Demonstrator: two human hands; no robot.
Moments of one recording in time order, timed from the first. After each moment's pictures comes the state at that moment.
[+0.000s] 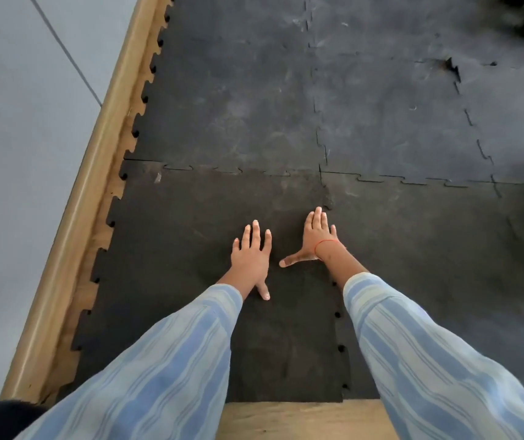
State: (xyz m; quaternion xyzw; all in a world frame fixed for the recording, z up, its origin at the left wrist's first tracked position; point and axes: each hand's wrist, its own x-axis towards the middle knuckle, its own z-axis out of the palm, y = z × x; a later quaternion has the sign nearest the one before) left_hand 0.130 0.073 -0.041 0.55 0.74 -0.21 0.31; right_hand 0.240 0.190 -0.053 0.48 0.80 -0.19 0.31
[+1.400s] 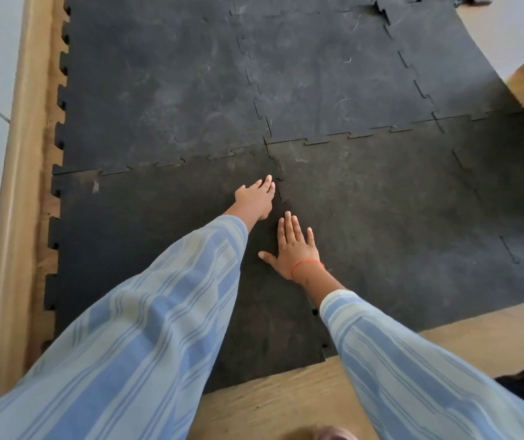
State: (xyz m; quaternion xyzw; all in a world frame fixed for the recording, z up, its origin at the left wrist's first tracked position) left_hand 0.171 0.188 -0.036 0.67 0.66 -0.23 0.23; right_hand 0.306 0.123 -0.051 0.50 0.80 -0.20 0.27
